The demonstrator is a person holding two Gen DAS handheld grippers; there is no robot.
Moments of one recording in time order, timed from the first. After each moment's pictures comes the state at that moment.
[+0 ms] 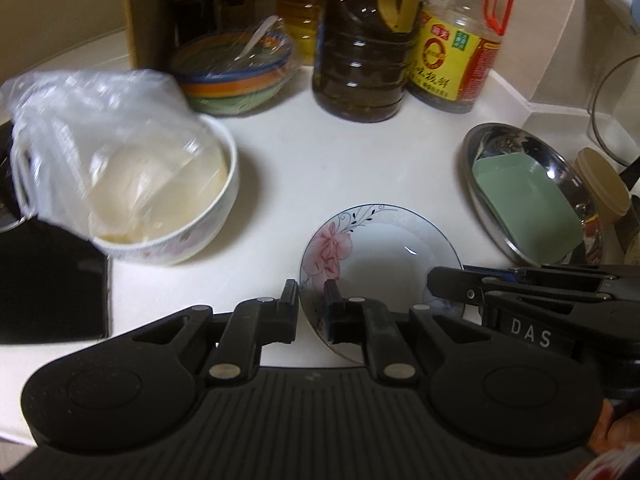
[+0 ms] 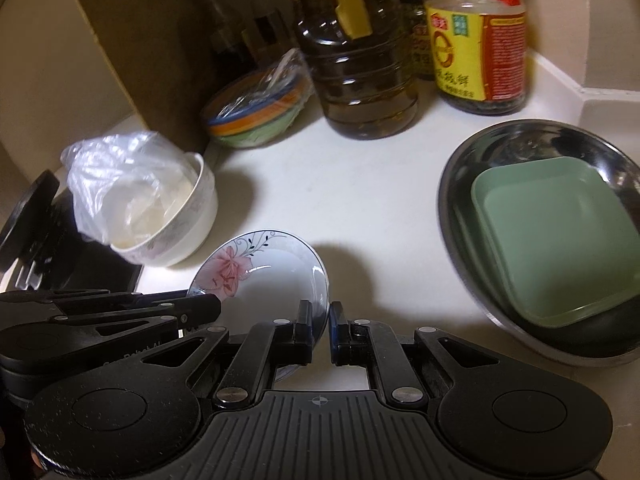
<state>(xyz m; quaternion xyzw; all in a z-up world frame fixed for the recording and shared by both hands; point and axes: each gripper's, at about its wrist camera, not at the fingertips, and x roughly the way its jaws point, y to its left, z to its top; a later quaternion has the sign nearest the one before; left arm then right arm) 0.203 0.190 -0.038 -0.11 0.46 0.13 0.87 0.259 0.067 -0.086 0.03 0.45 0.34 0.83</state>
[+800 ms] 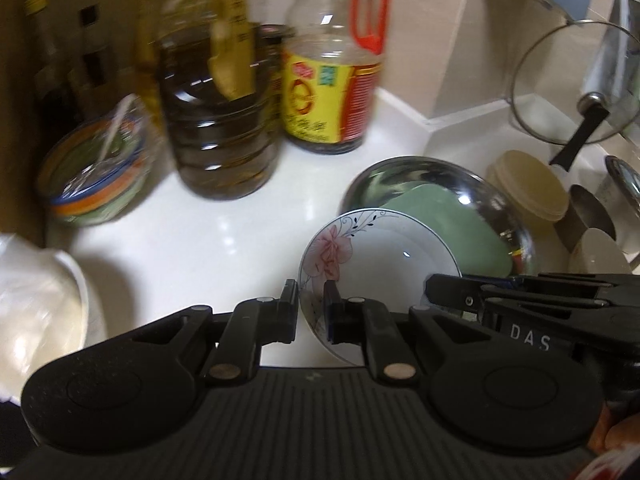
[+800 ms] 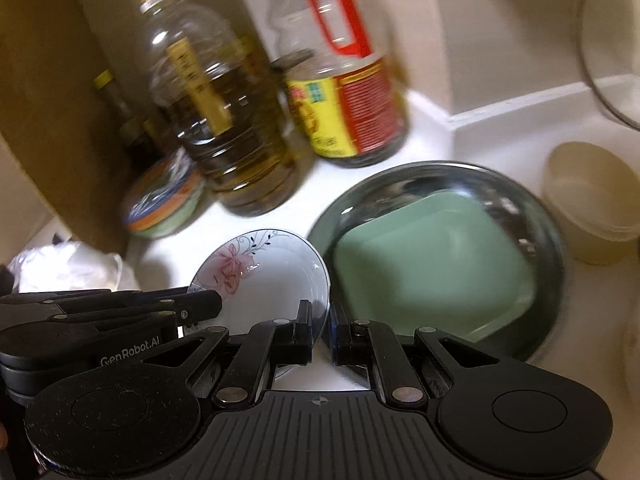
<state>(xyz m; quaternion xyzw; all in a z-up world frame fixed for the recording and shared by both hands) 0.284 0.134 -0.017 -0.04 0.43 0.00 0.90 0.292 -0.008 -0.060 0.10 0.42 0.23 0.87</state>
